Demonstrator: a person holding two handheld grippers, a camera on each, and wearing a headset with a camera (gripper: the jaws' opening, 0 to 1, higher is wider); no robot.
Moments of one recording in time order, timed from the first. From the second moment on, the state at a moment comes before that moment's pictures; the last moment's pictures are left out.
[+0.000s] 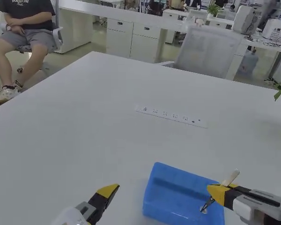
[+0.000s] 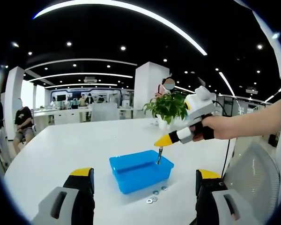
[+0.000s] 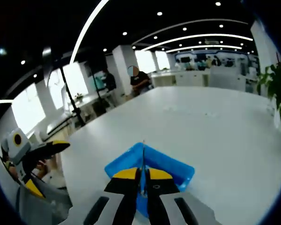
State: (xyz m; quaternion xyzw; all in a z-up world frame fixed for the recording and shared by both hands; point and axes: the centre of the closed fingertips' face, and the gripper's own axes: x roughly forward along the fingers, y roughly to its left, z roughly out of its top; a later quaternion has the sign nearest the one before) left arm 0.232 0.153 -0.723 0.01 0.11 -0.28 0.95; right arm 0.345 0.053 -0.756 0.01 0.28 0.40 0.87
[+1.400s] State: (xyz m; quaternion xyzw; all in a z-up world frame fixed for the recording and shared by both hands) left arm 0.231 0.155 -0.730 0.01 0.12 -0.28 0.95; right arm 0.363 0.048 -0.787 -0.02 0.26 0.39 0.88
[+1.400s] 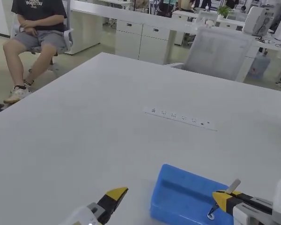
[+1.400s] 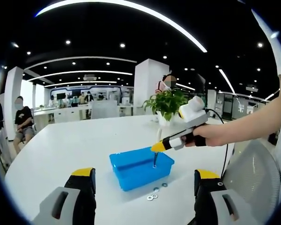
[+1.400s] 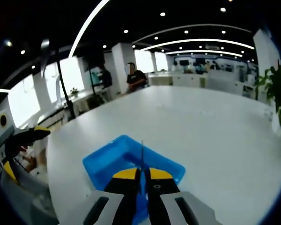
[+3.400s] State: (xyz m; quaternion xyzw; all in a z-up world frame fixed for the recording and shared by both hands) left arm 0.228 0.152 -0.736 0.02 0.14 -0.29 0.95; right arm 0.285 0.071 -0.810 -0.01 0.27 0.42 0.87
